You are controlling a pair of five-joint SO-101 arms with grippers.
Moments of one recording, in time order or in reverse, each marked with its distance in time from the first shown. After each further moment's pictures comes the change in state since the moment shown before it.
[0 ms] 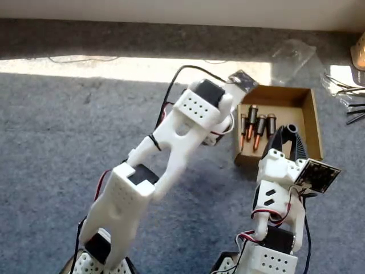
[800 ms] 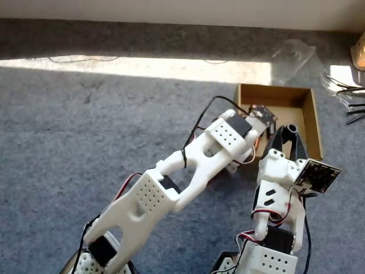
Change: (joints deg) left arm 10.5 17.7 -2.8 -10.5 6.3; right arm 0.3 0.0 0.0 0.0 0.0
